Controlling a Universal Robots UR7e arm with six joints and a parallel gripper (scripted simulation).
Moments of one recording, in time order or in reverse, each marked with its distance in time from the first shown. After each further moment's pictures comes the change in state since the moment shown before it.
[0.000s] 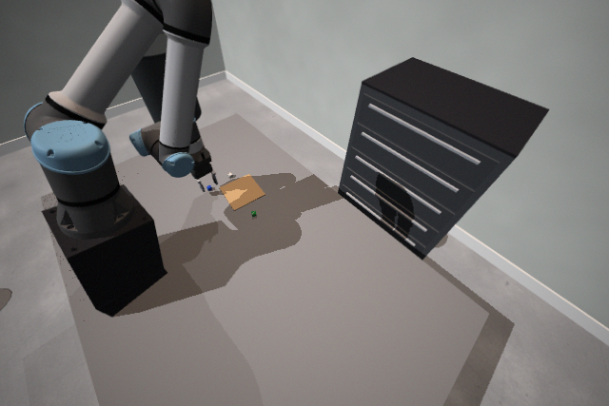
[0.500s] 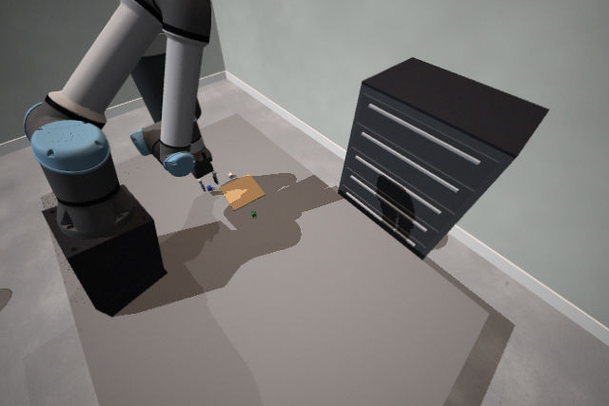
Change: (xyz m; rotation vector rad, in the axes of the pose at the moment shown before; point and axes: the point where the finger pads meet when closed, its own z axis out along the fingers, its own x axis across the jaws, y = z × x) arm -0.003 0.000 0.000 0.000 0.001 0.000
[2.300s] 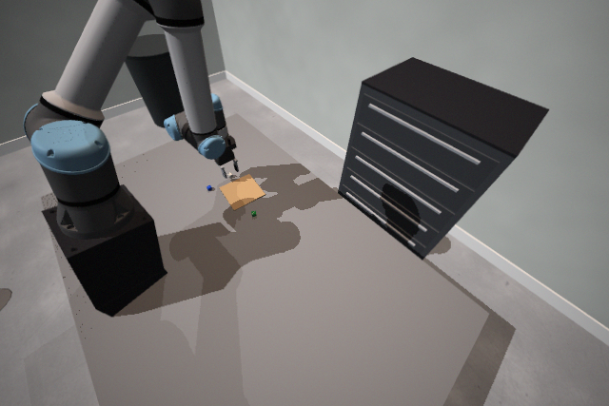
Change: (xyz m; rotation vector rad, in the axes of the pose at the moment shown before) arm -0.101 0.006 0.000 0.000 -0.001 0.000
